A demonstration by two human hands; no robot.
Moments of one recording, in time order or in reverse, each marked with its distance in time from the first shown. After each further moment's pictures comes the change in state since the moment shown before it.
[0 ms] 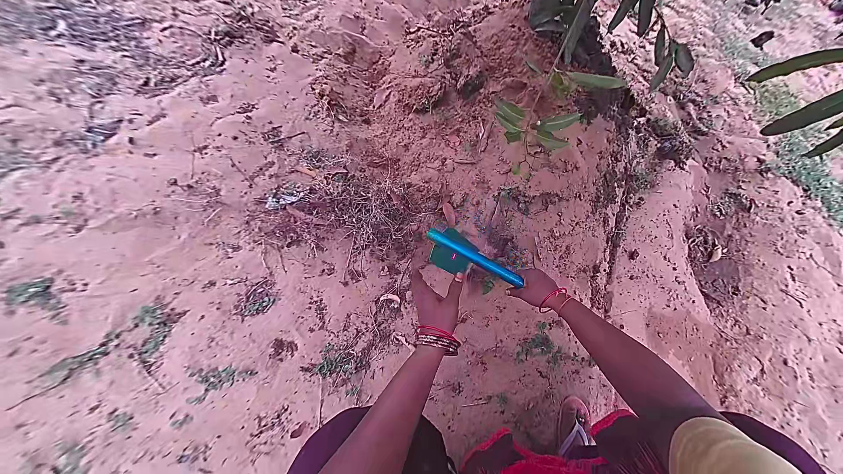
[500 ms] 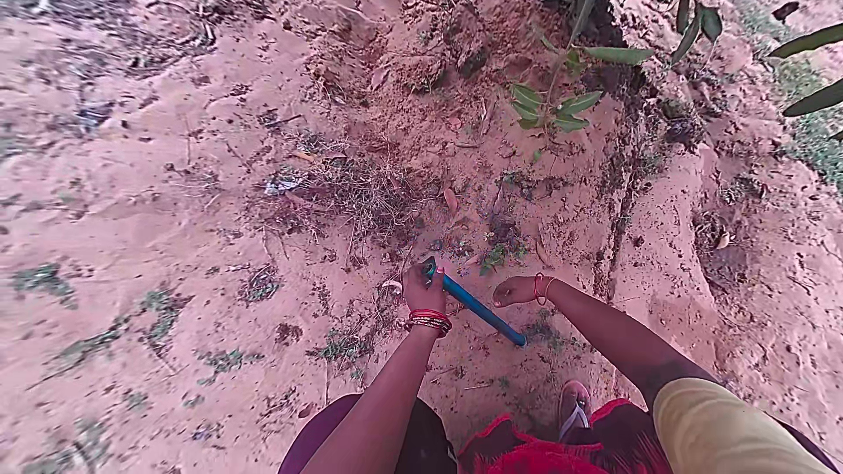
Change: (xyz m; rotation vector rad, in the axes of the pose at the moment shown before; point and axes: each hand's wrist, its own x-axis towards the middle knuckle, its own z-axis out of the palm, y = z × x) left_hand 0.022 -0.026 -0.006 -0.026 0.083 -0.132; right_hand 0.037 0.008 0.037 -0.115 -0.485 -0.278
